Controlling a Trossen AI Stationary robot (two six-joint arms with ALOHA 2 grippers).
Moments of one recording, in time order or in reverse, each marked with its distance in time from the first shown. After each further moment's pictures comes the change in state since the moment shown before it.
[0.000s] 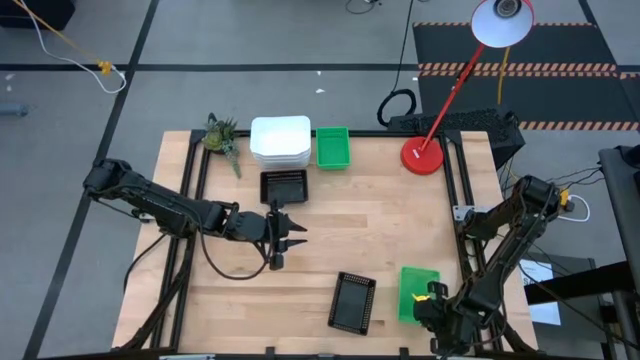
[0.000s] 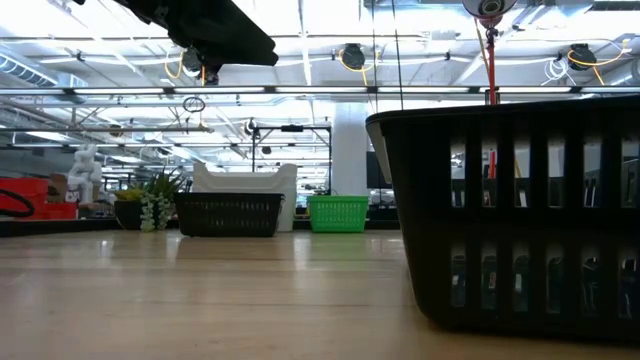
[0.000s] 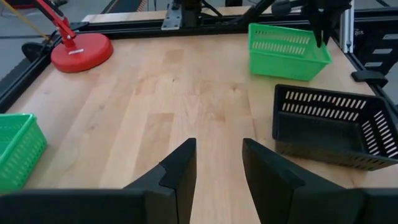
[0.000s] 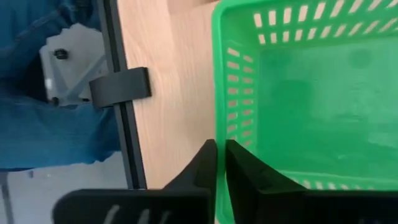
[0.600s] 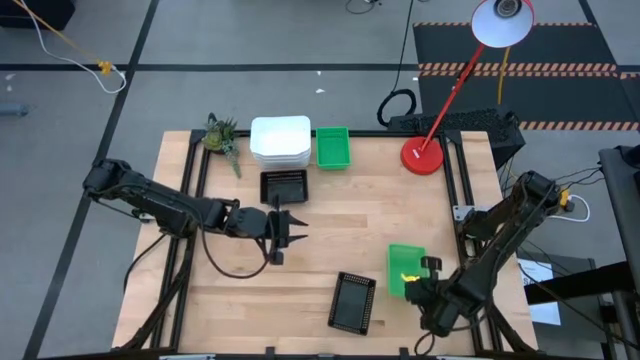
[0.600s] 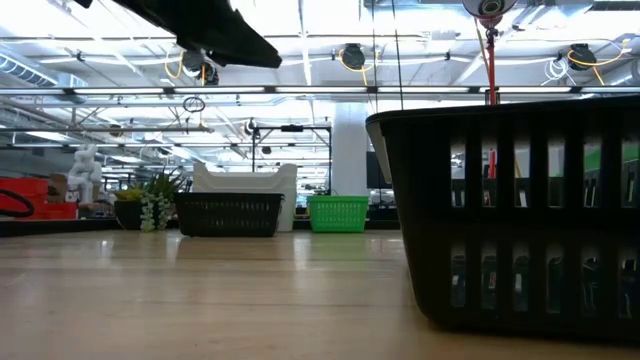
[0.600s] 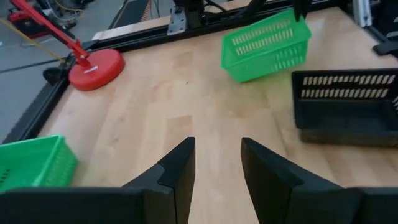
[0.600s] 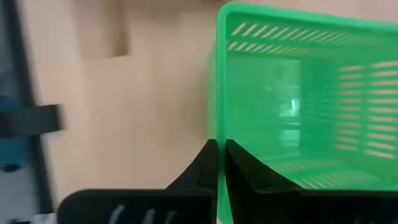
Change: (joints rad) left arm 0.036 -0.003 0.000 -0.001 -0.005 0.180; right arm -0.159 -0.050 0.148 -0.417 0.111 -0.237
